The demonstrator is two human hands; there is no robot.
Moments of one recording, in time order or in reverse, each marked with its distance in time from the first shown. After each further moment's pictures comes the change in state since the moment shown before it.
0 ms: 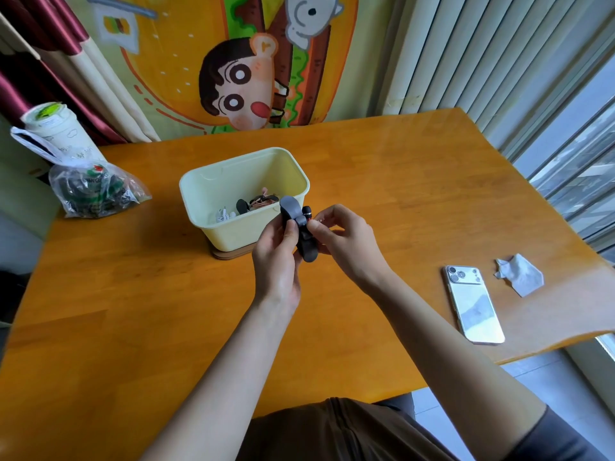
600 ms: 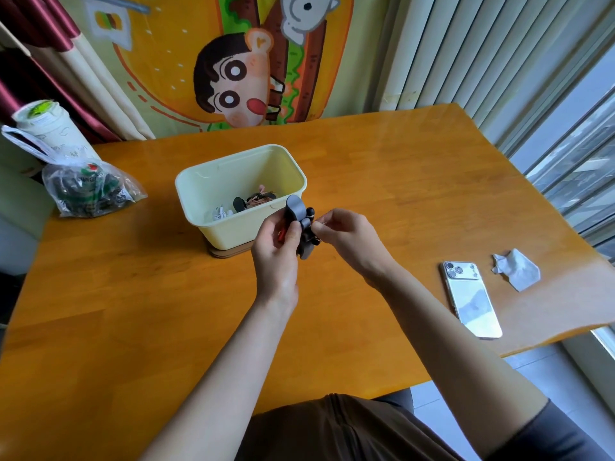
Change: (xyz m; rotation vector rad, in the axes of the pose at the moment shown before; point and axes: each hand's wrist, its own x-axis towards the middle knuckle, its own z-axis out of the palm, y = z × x) left_hand 0.007 -0.012 -0.005 0.171 0.001 0.133; right_hand 0.003 0.003 -0.012 -0.045 -0.098 0.113
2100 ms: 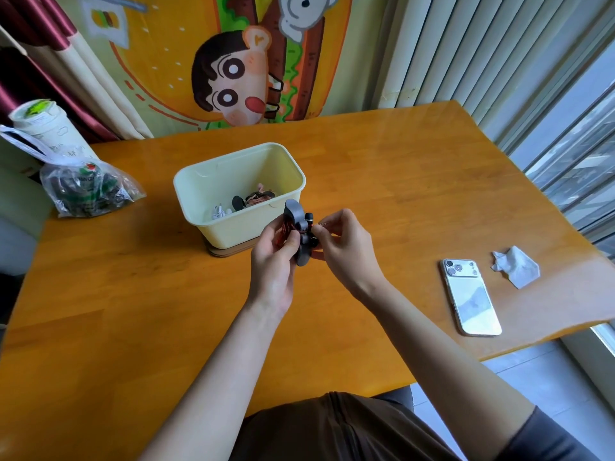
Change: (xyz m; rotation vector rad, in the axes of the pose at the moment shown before) left_hand -0.002 0.001 -0.011 -0.152 -0.161 -0.144; right_hand -0.009 0.014 0.021 0.144 0.202 -0.046
